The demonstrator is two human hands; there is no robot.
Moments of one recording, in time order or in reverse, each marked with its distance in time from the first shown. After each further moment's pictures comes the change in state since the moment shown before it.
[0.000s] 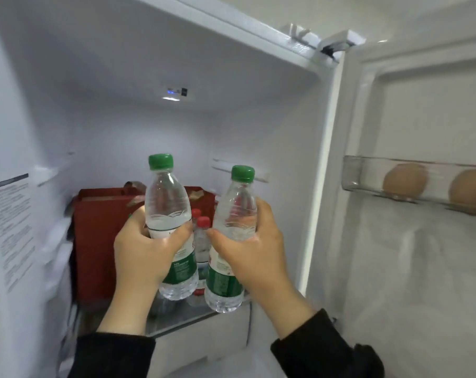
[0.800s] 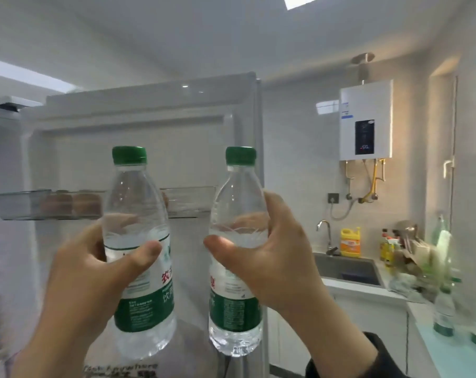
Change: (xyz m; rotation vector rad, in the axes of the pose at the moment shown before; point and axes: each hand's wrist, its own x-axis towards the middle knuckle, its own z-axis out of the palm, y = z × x) left_hand -0.250 0.314 0.131 -0.612 -0.680 -0.002; right_hand -0.225 -0.209 -0.419 -0.488 0.414 -0.089
